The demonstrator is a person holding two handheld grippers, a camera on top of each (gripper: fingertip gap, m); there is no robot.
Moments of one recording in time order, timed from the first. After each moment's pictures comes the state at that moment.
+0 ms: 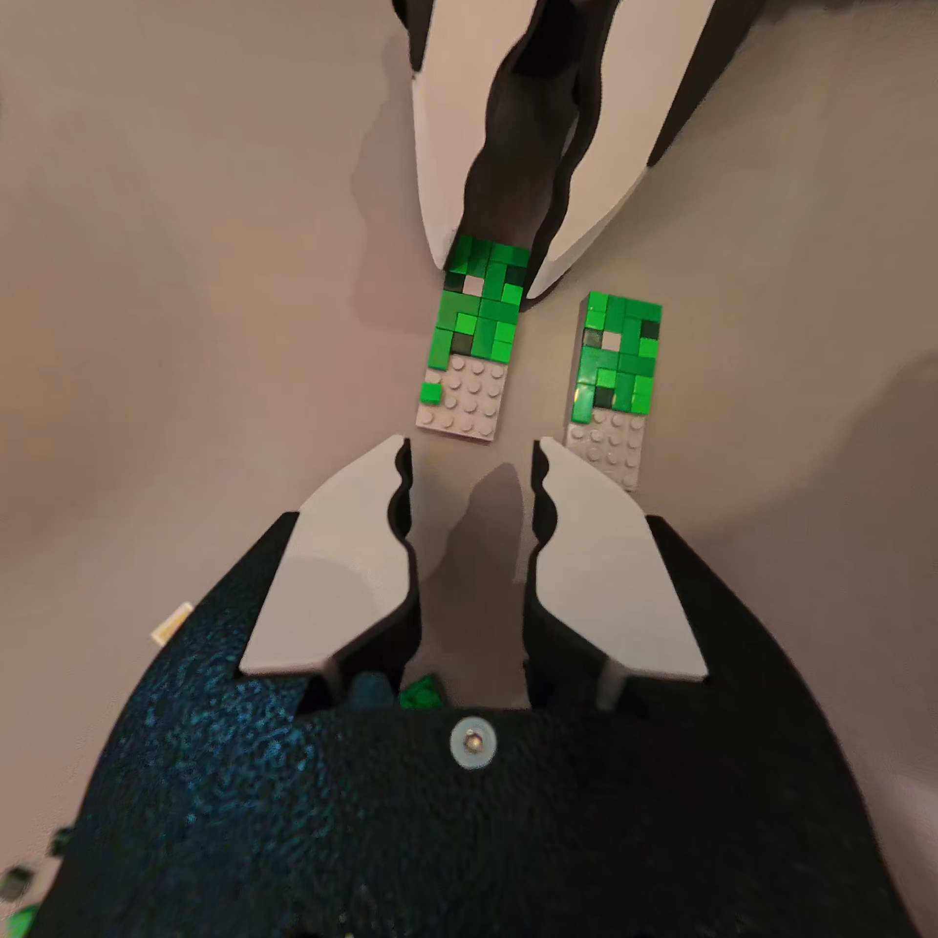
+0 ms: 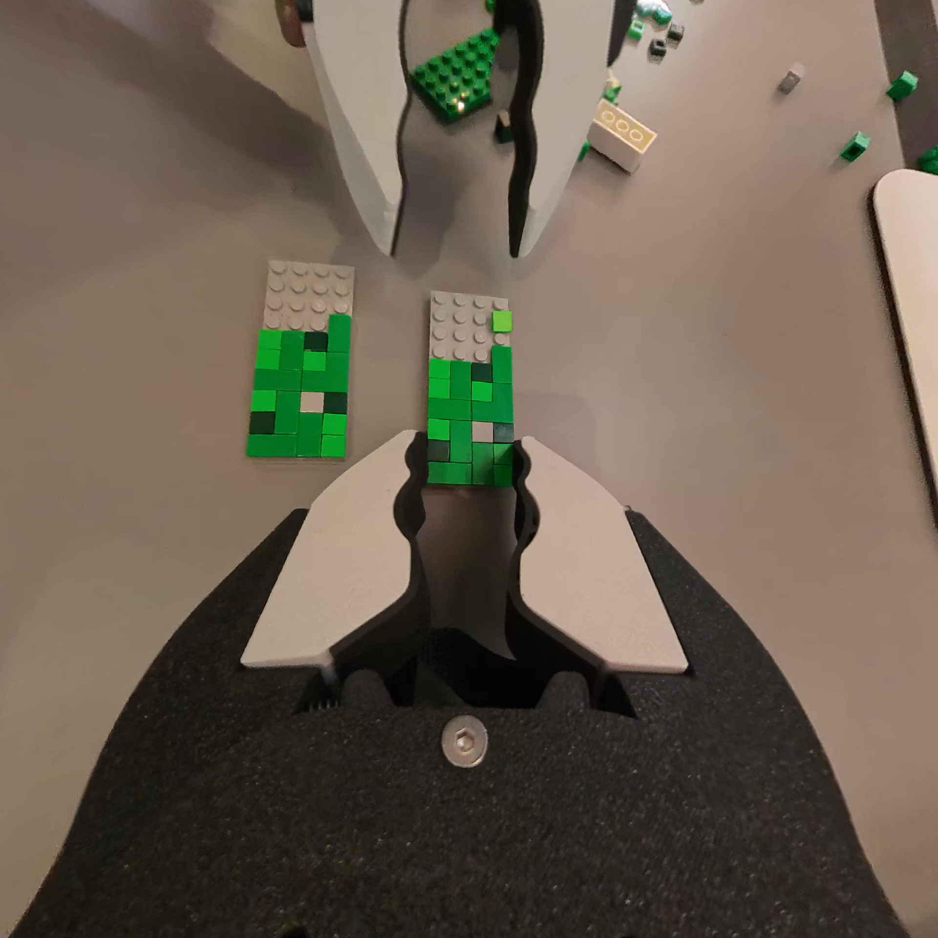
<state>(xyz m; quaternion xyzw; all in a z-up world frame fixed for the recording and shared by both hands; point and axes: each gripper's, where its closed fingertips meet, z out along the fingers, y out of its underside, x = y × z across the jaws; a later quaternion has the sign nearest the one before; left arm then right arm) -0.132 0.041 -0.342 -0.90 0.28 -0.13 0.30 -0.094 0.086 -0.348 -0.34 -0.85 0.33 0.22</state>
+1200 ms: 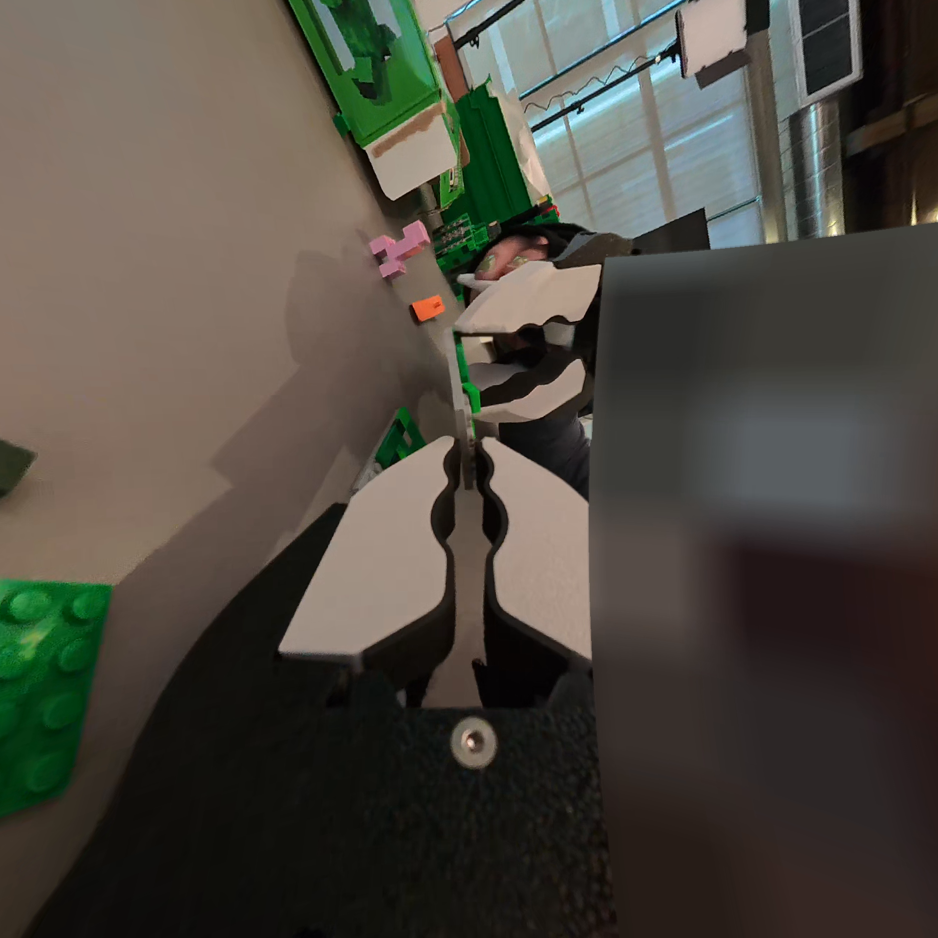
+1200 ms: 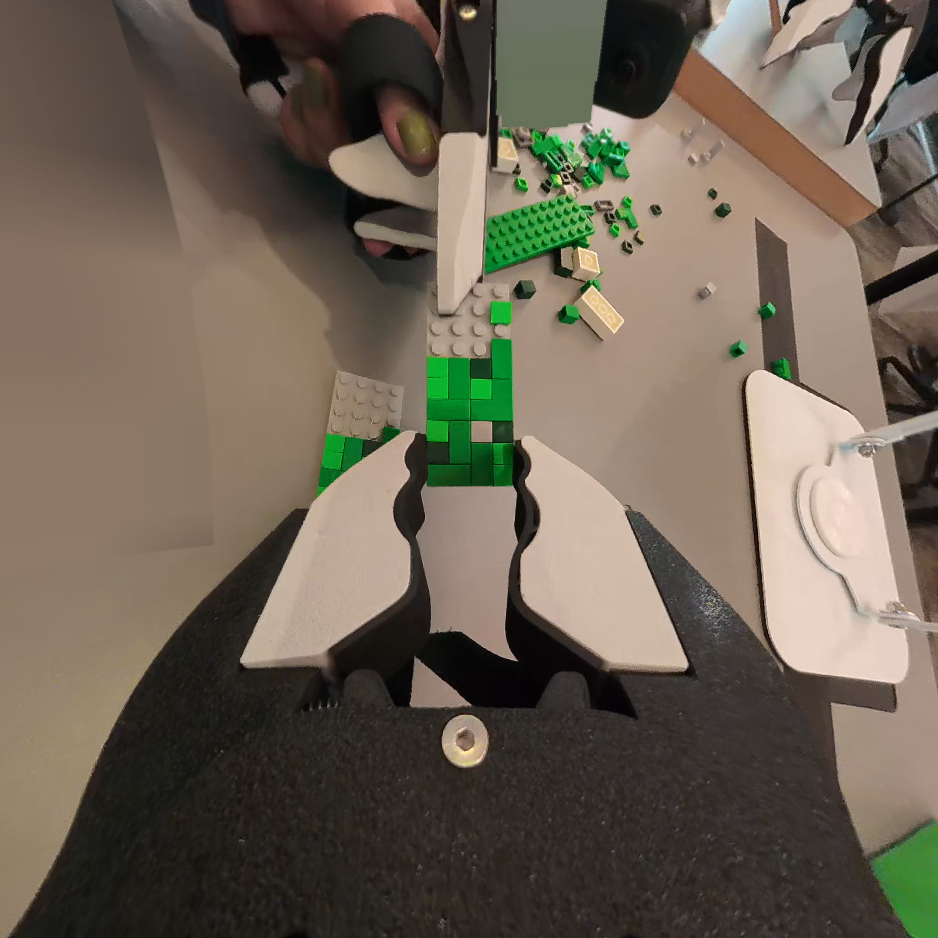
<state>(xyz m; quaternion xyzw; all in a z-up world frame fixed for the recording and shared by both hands) -0.112 0.016 -0.306 -0.71 -0.15 -0.56 0.40 -0.098 0.045 -0.303 -0.24 -0.87 0.30 0.32</state>
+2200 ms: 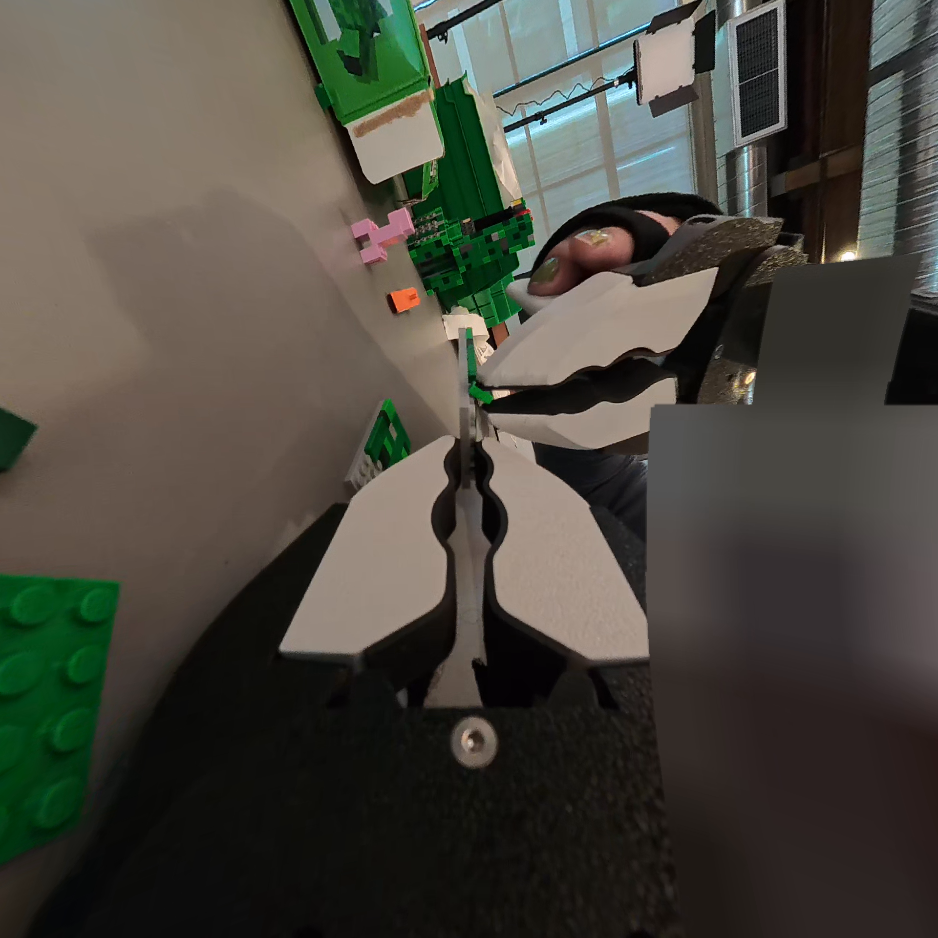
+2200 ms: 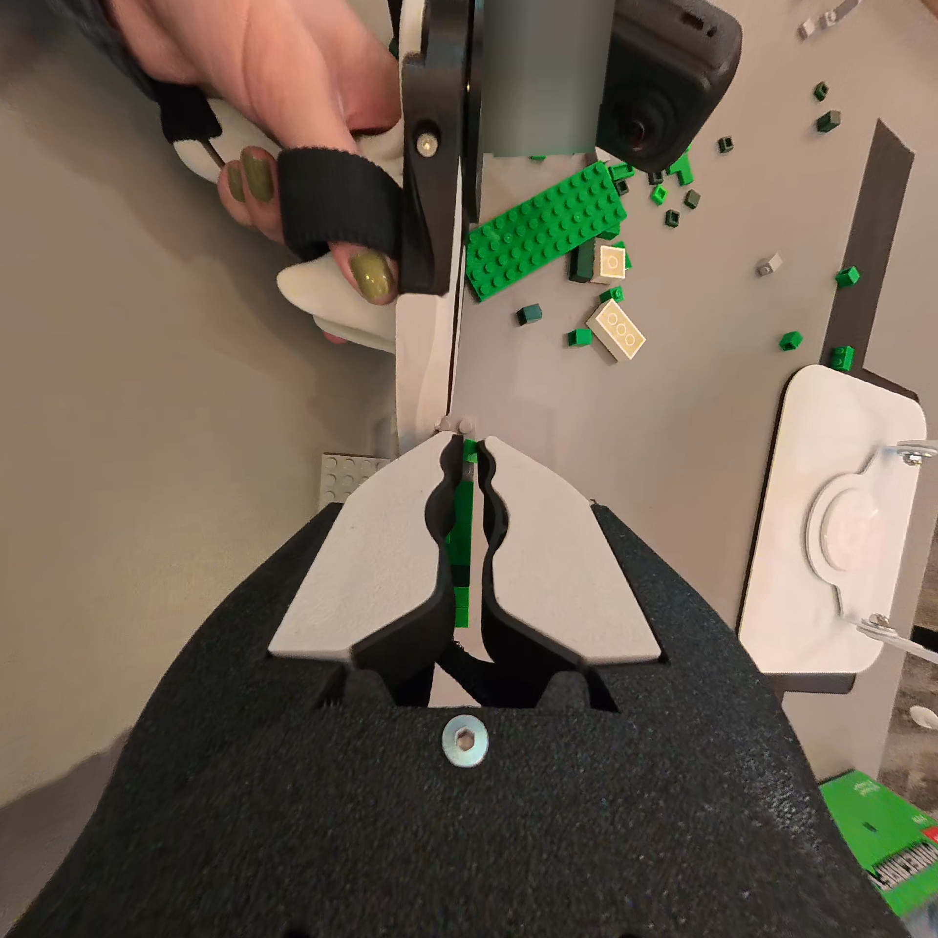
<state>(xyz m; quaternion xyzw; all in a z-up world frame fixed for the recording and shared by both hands) -0.109 0.016 -0.309 -0.68 -0.16 -0.61 0.38 -0.139 0.014 -0.297 -0.29 -0.91 0.18 0.23</state>
